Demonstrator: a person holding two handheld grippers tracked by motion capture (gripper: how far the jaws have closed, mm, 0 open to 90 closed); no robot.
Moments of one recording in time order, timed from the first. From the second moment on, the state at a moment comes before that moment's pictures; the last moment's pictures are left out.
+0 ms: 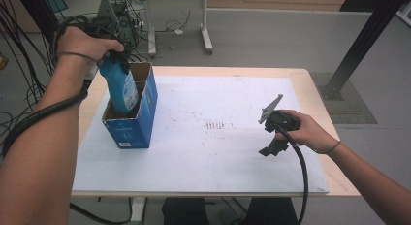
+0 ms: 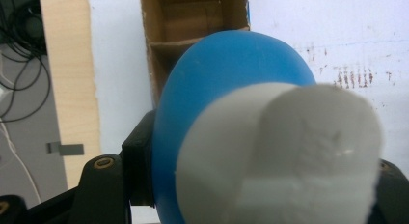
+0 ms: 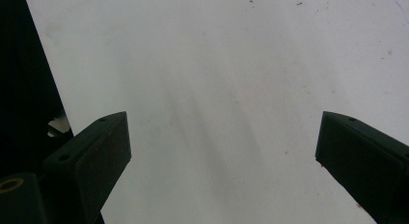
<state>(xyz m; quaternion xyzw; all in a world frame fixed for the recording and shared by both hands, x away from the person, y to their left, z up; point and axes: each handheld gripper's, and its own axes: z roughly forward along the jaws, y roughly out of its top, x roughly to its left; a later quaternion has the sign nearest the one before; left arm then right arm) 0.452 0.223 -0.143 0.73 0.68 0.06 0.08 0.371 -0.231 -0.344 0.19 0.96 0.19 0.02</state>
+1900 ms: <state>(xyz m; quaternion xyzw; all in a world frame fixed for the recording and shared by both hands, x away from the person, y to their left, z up) 0.463 0.232 -0.256 0.72 0.70 0.01 0.05 0.374 -0.234 -0.354 0.20 0.96 0.20 0.02</state>
